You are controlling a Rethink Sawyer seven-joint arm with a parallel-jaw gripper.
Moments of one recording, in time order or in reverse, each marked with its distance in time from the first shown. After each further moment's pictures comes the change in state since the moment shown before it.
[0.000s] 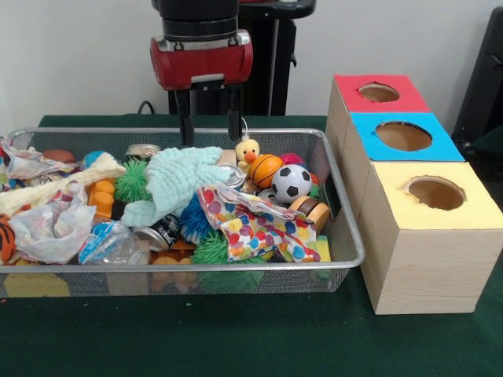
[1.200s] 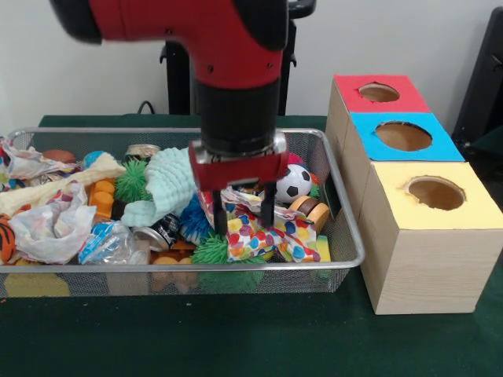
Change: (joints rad) arm 0.232 0.312 -0.194 -0.381 0.072 0.107 0.004
